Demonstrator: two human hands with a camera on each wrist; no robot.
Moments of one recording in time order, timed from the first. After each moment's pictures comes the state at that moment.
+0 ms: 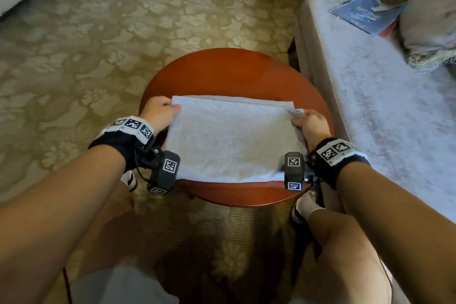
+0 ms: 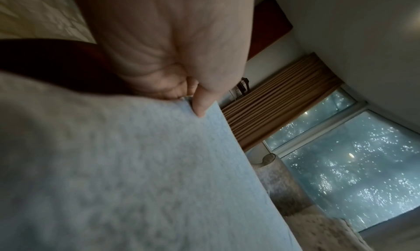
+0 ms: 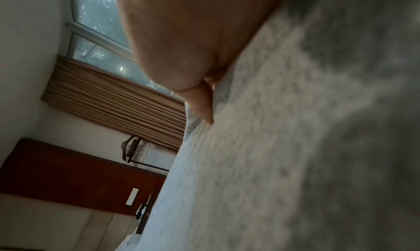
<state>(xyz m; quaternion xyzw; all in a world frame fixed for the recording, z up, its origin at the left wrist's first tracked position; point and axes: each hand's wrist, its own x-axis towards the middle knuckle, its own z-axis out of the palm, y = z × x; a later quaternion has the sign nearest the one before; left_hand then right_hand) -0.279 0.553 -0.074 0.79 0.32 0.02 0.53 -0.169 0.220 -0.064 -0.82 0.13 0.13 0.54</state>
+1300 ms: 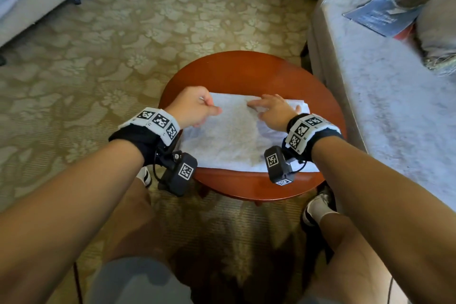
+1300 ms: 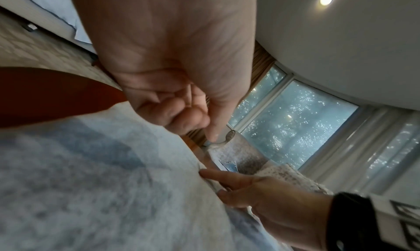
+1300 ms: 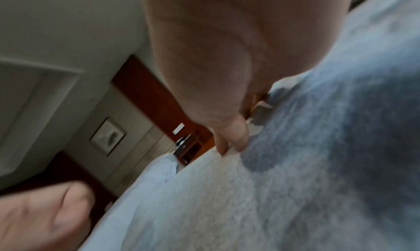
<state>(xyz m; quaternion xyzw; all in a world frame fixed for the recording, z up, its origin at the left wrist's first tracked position) -0.300 0.503 -0.010 0.87 0.17 -0.01 0.47 -0.189 0.308 -0.030 -0.93 -0.24 0.23 0.14</state>
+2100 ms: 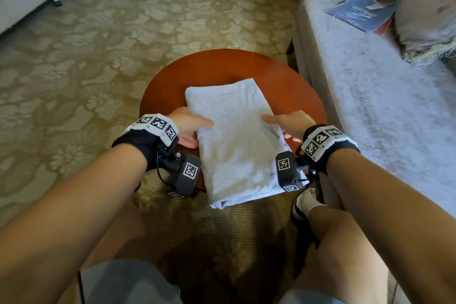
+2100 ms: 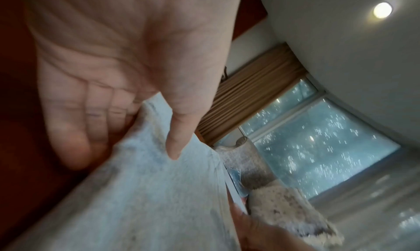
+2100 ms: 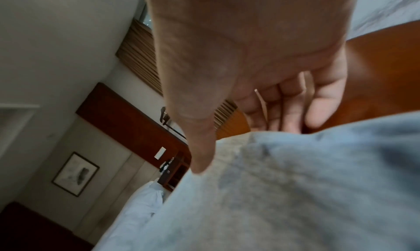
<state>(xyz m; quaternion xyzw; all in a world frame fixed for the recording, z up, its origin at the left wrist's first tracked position) -0.295 0.473 -0.021 0.75 0.35 -0.20 0.53 -0.196 0.235 -0.033 -0.90 0.07 0.28 0.32</state>
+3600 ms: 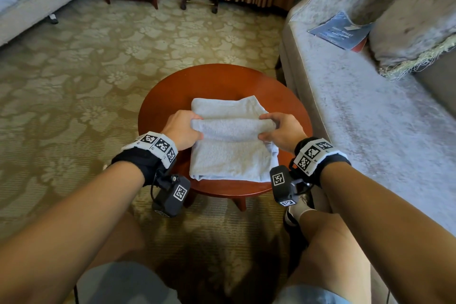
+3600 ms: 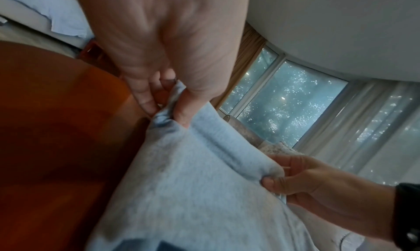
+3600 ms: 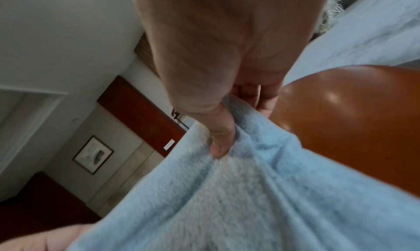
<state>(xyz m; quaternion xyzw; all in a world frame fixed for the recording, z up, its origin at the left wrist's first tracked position) -0.322 0.463 -0.016 0.92 0.16 0.01 0.36 -0.226 0.224 -0.022 -0.90 -0.10 0.15 0.39</state>
